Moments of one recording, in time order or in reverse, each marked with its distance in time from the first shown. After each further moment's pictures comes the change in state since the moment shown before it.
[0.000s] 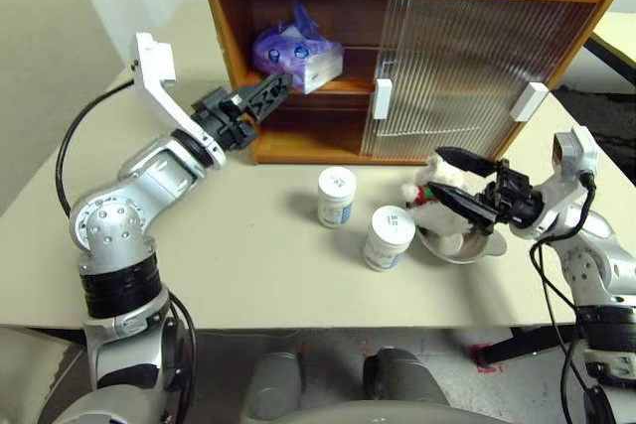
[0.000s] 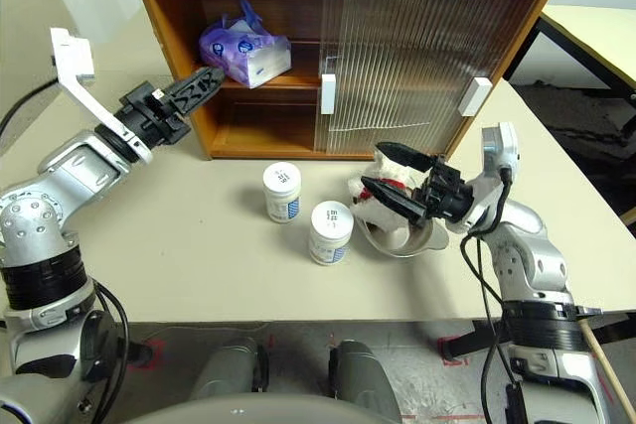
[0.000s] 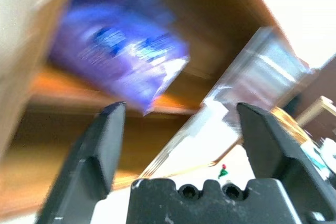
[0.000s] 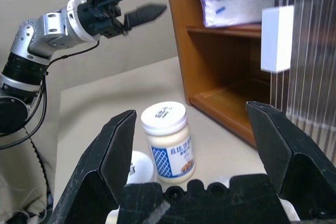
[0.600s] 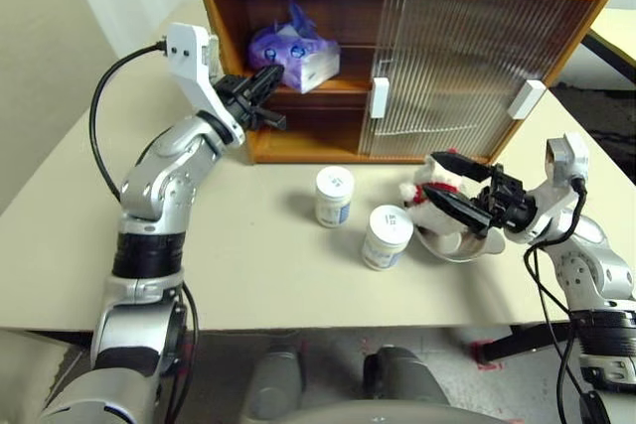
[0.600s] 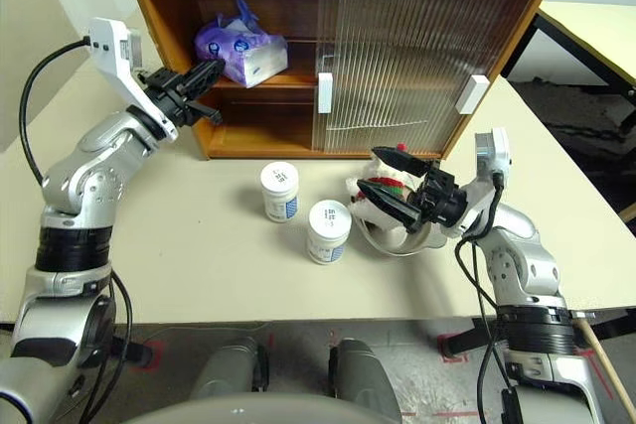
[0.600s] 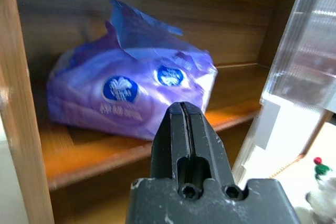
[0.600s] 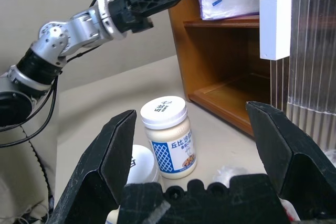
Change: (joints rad) left arm -0.124 -0.007 -0.226 0.326 0.576 -0.395 -0.278; right arm 0.038 0.023 0.014 -0.010 -0.005 -0.012 -0.023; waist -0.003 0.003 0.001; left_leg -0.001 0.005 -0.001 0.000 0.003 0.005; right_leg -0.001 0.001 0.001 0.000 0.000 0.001
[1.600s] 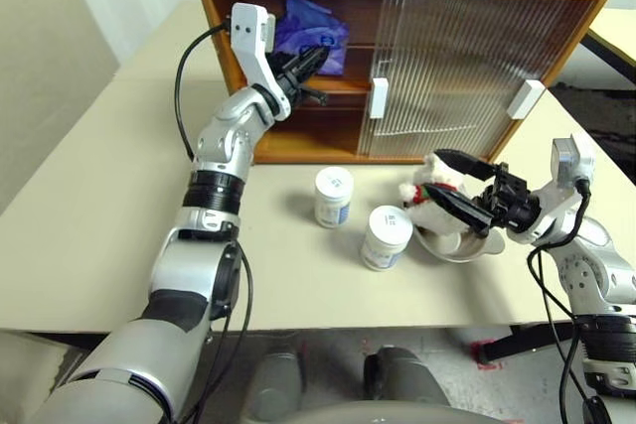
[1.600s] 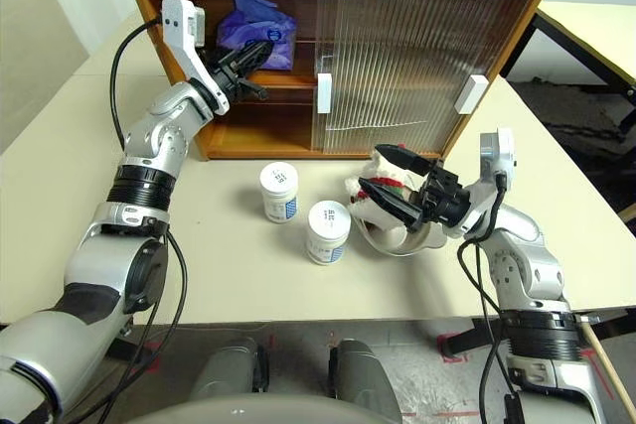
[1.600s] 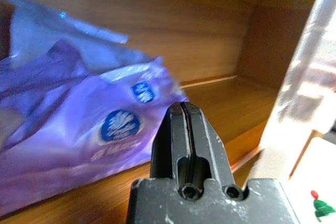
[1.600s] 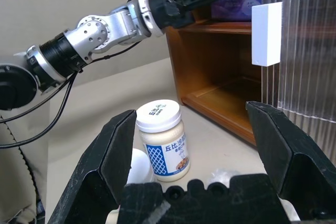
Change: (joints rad) left arm -0.258 -0.201 0.023 0.468 0.140 -0.216 -0.237; right arm 0.013 -0.006 -0.006 -0.036 0.002 -0.005 -0.033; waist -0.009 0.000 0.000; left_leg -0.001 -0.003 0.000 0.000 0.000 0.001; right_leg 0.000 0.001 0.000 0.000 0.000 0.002
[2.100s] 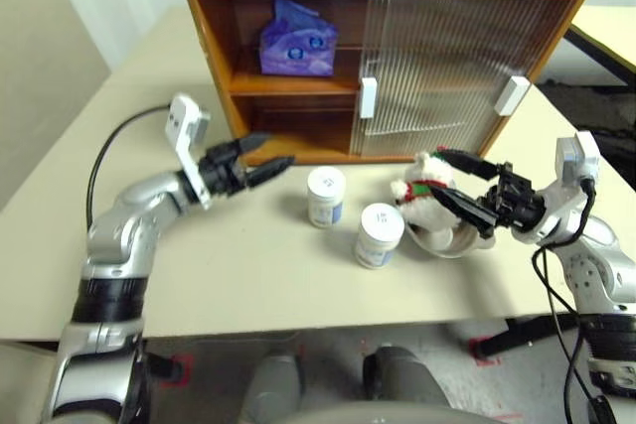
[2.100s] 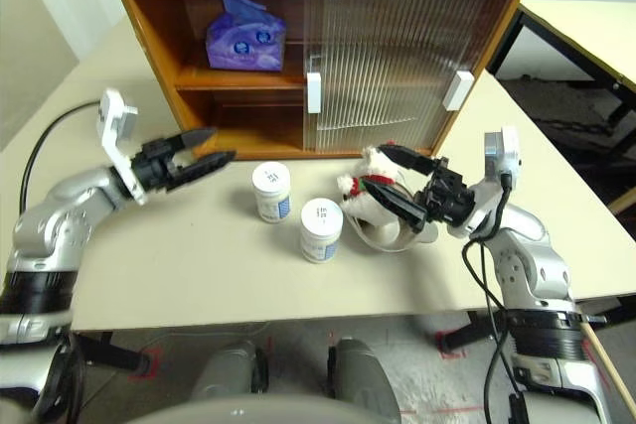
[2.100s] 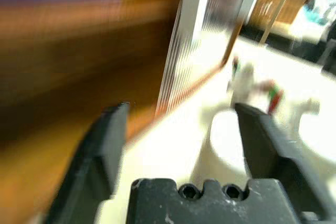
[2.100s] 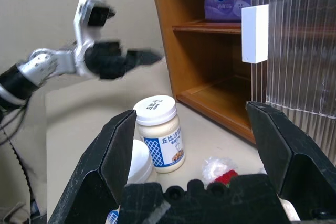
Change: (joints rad) left arm 0.586 0.350 0.016 -0.512 -0.146 0.258 -0.281; right arm -0.003 -0.023 -0.012 0.020 0.003 0.003 0.017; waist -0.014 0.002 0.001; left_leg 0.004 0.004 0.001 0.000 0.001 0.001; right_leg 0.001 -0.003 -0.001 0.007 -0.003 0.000
